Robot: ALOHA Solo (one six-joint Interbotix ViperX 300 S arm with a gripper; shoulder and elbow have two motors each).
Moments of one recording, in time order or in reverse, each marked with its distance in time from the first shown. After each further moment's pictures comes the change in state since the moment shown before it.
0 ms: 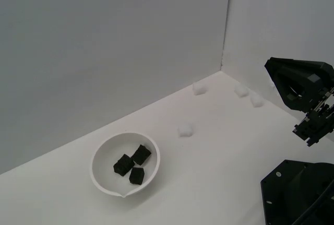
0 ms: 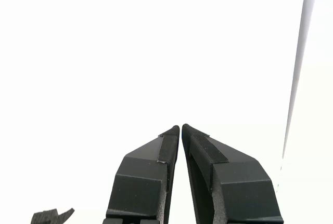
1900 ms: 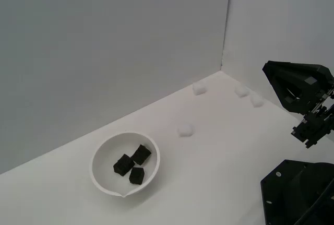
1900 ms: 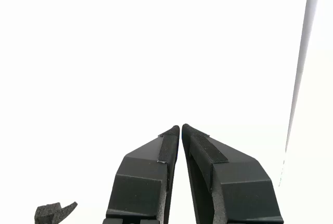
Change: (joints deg) arm 0.0 0.1 0.1 0.0 0.0 0.0 1.6 -0.8
